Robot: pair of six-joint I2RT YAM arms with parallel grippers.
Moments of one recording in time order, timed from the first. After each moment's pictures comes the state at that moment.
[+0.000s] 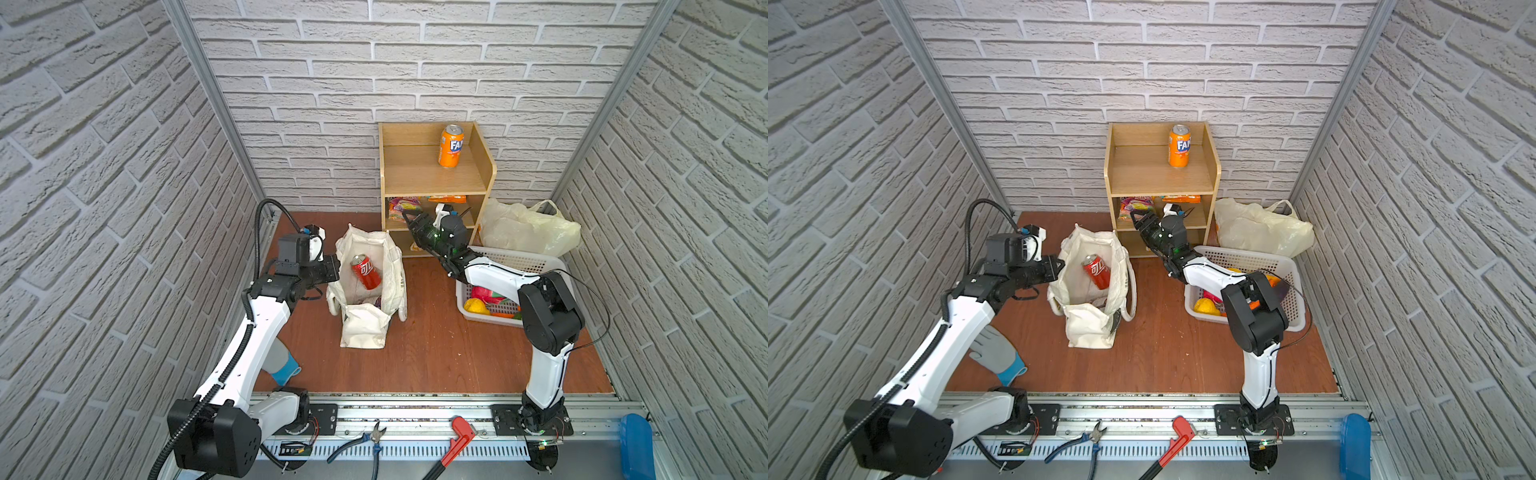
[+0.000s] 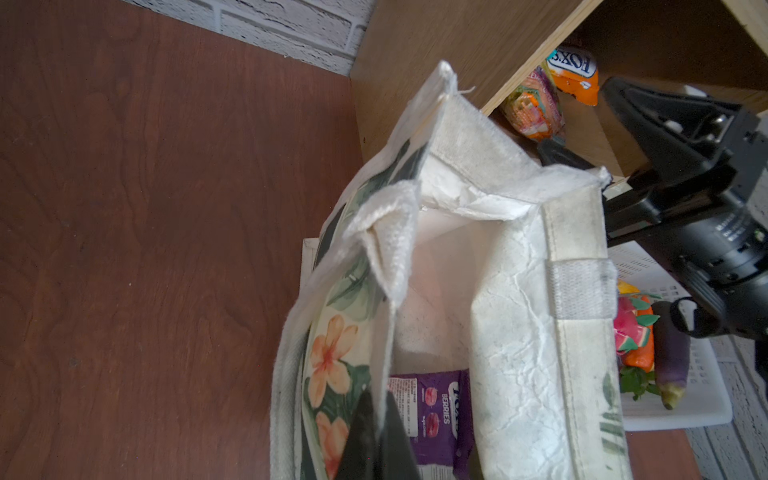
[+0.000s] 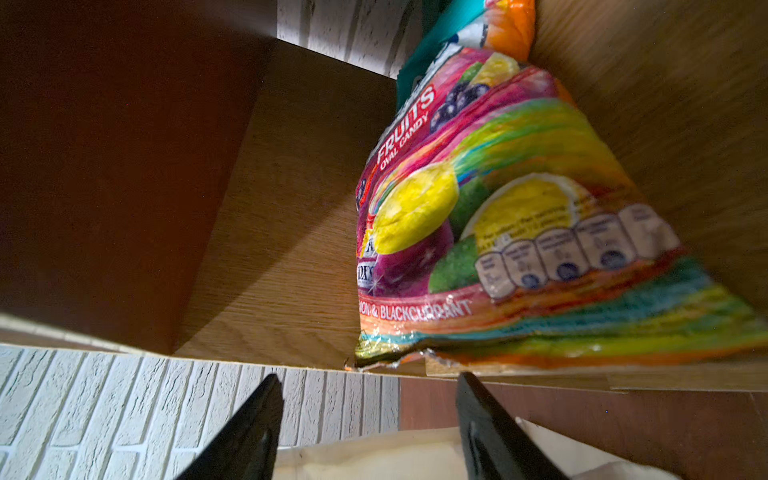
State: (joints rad) left arm -0.16 1.14 1.04 -0.58 0.29 -0.34; right arm 0.45 1.96 1.35 0.49 -0.14 1.31
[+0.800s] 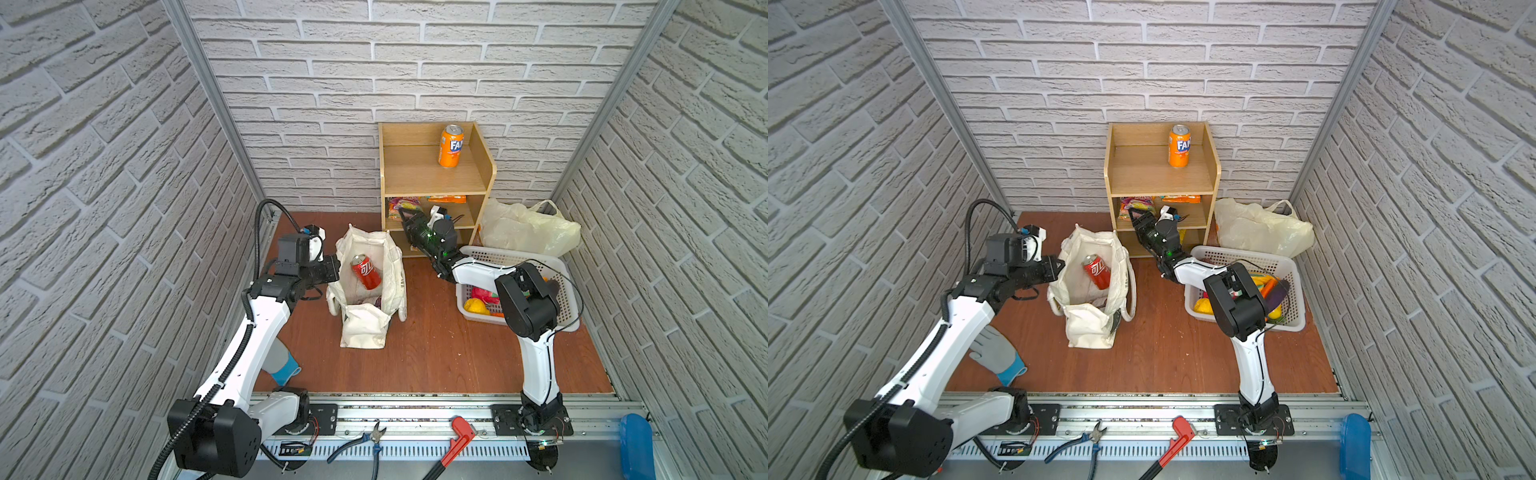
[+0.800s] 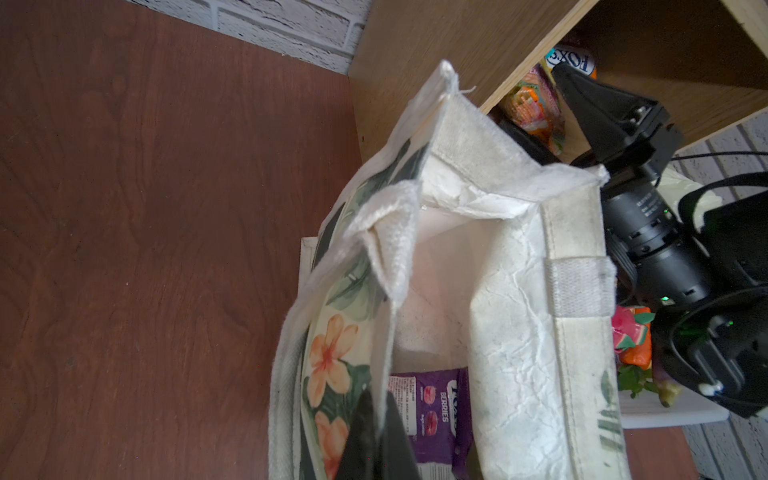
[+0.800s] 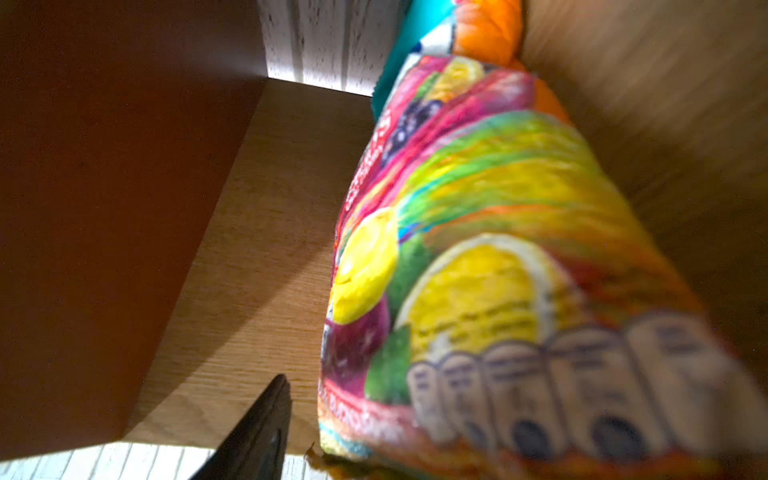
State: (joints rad) left arm -0.16 1.14 1.04 -0.58 0.29 -0.33; right arm 0.46 2.13 1.43 0.71 -0.09 1.43
